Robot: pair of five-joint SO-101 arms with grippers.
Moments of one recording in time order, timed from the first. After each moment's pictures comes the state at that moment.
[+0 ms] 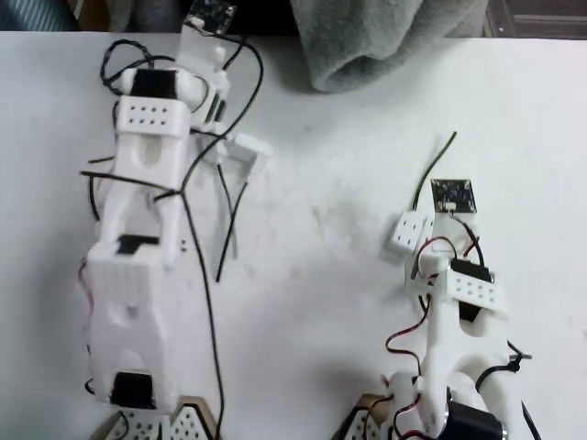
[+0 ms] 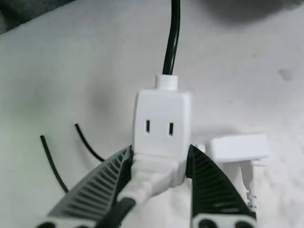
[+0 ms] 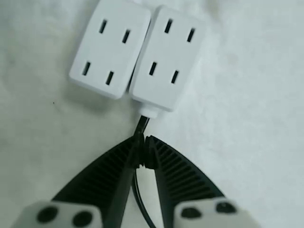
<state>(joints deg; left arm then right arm) -0.9 43.6 -53.3 76.2 -16.9 15.1 -27.1 64.0 39.8 17.1</state>
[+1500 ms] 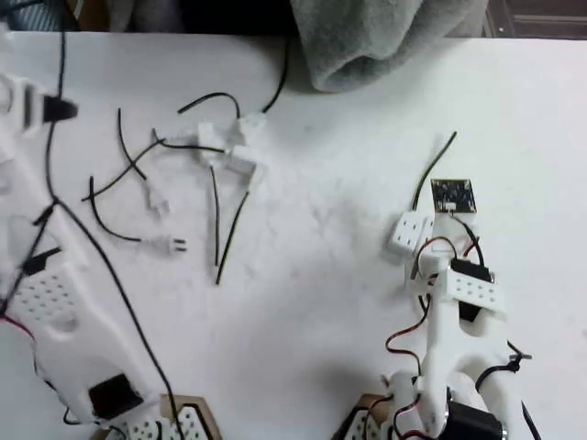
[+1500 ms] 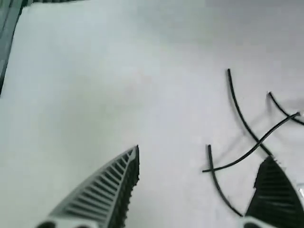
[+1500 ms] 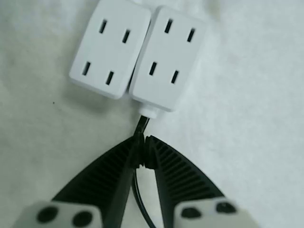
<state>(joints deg) -33.0 40.2 -80.6 102.4 -24.9 15.1 -27.1 64.0 39.8 17.1</state>
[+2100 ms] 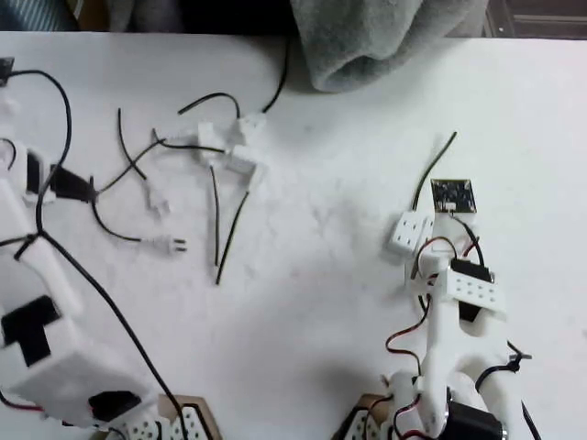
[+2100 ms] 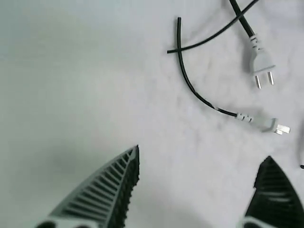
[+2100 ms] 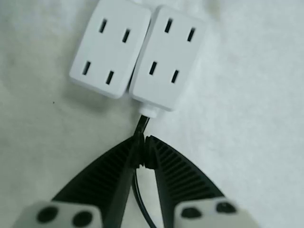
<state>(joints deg) -36.3 8.0 -21.5 102.0 -21.9 15.2 -27.1 63.8 40.3 17.1</state>
